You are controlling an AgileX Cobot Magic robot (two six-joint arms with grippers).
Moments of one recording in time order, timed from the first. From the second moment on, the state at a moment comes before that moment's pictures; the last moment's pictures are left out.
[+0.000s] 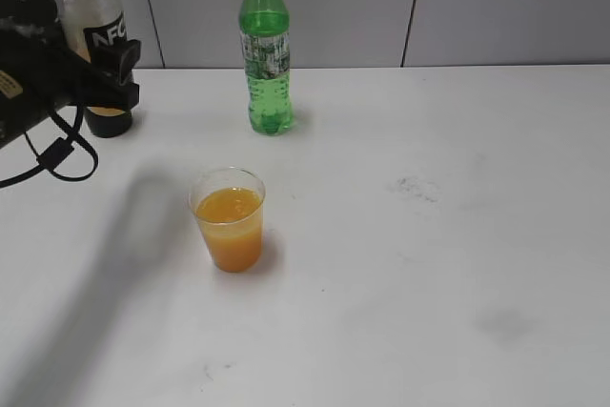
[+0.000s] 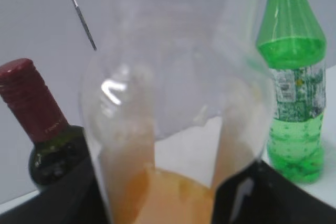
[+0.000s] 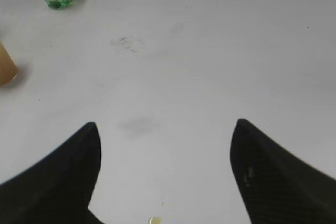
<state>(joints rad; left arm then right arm) -0.34 1.67 -0.65 -0.10 -0.79 0.34 0.13 -0.01 -0.50 0.07 1.04 -0.06</state>
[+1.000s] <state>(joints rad) -0.30 2.20 -1.03 0.06 -0.91 -0.01 0.13 -0.01 -0.50 0.07 1.04 -0.06</state>
